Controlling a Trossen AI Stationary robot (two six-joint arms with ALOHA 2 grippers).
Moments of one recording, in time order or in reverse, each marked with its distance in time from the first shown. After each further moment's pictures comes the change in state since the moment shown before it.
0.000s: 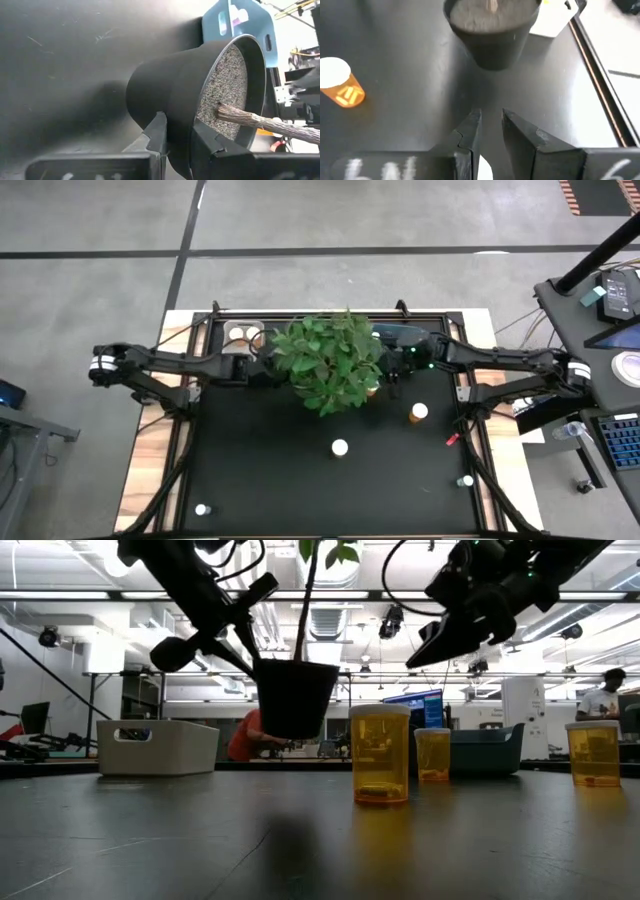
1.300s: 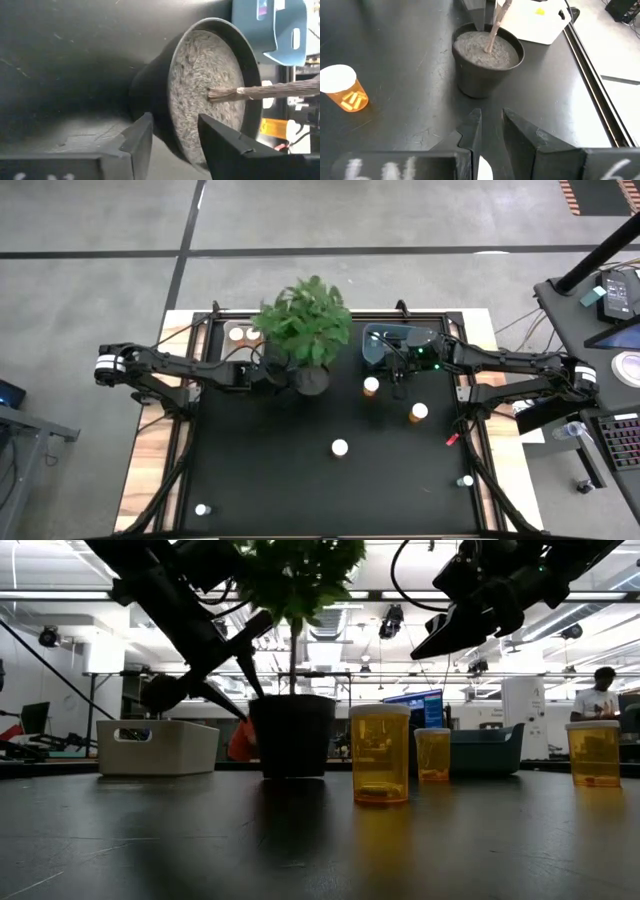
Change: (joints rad) left arm 0.018 0.048 -0.164 0.196 0.087 -0.120; right arm 0.002 -0.064 -0.026 0.008 -0.001 0.011
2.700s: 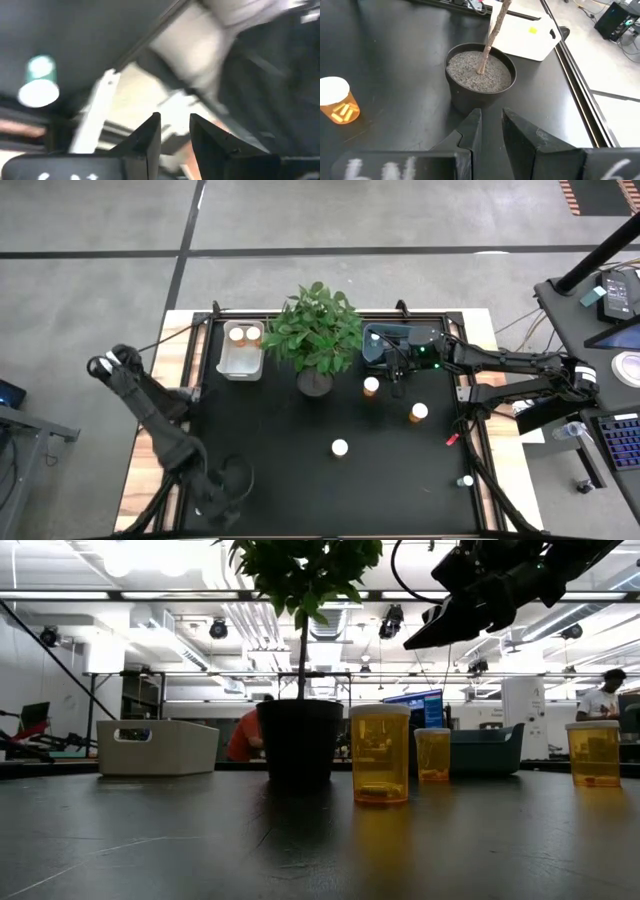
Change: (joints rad) left arm -0.931 0.058 0.404 -0.479 0.606 -0.321; right arm 0.000 0.000 0.005 0.066 0.001 -0.023
